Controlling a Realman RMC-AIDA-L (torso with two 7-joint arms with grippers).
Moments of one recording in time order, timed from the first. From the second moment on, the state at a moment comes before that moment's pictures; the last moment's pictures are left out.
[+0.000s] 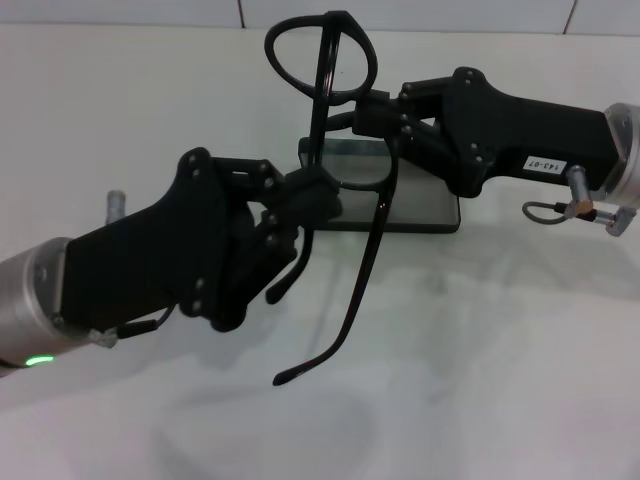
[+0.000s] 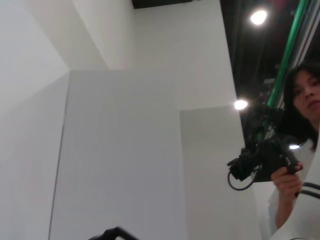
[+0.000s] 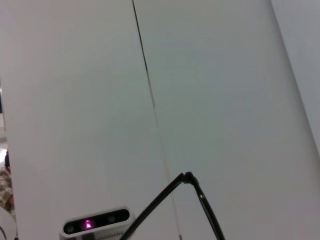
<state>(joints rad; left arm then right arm) -0.41 -2.09 1.24 0.39 1.08 2.02 -0.85 0.66 2.03 -1.32 -0.50 -1.12 -1.63 1.22</state>
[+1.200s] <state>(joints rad) -0.44 -2.09 1.24 0.33 1.07 1.95 -0.83 0.66 2.03 -1.44 -0.51 -1.06 -1.67 1.20</state>
